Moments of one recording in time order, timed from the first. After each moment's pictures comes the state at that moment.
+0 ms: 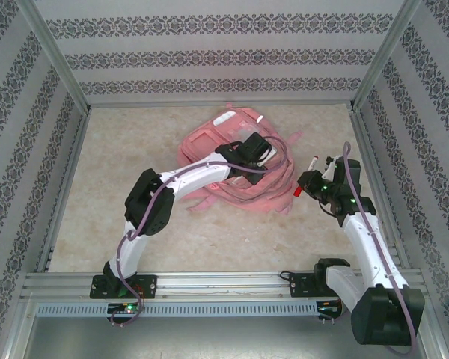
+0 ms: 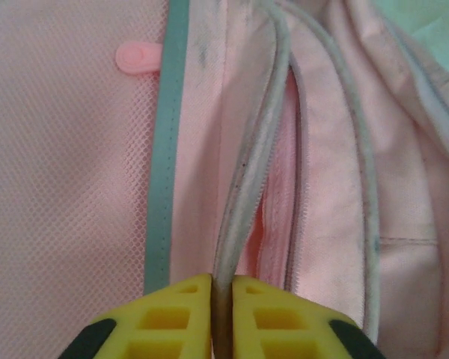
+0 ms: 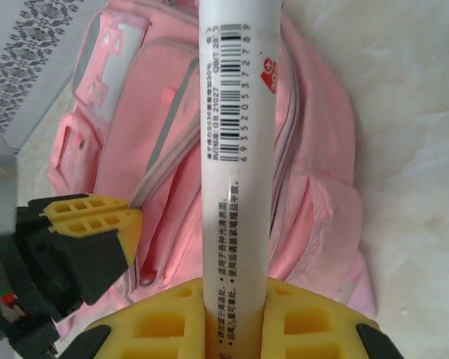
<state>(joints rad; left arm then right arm) -0.81 2.16 1.85 -0.65 -0.07 -0.02 -0.06 0.95 0.65 -0.44 -0.44 0.67</state>
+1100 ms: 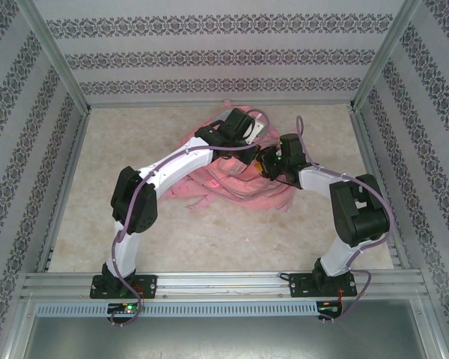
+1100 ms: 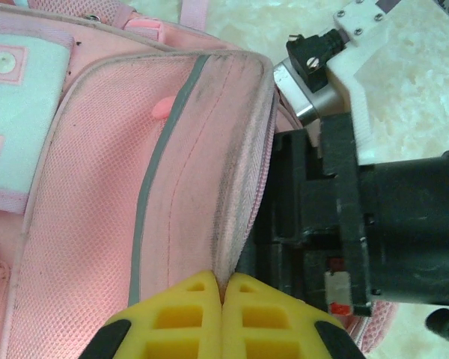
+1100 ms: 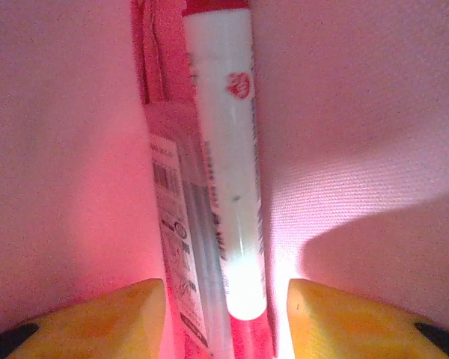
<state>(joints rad) -0.70 2.07 1.90 -0.66 0.14 -0.13 0.27 1.70 0.89 0.13 -0.42 1.32</state>
